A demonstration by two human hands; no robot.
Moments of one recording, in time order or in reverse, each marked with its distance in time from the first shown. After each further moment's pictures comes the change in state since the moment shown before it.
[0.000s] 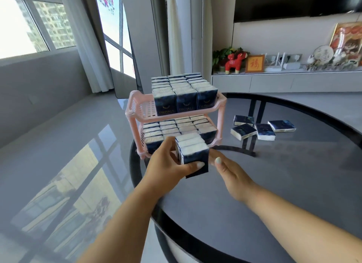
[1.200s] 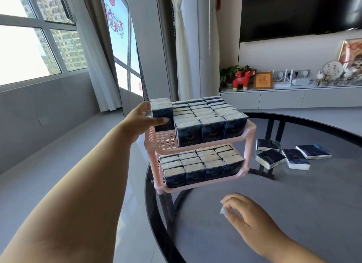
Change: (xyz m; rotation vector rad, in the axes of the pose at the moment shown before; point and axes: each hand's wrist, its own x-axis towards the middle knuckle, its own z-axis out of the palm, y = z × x) left_hand 0.198 -0.003 -0.147 -0.014 0.033 -0.101; right_hand 0.026 0.036 0.025 -0.476 0.128 -0.025
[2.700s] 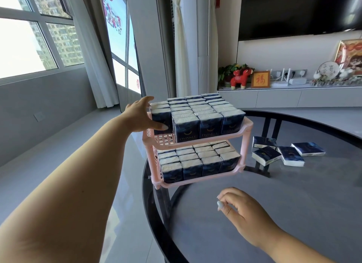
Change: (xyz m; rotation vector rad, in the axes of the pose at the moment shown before) left_hand -0.003 0.015 -0.003 0.775 0.006 0.026; right_hand 0.001 0.003 0.002 -0.012 0.019 -0.007
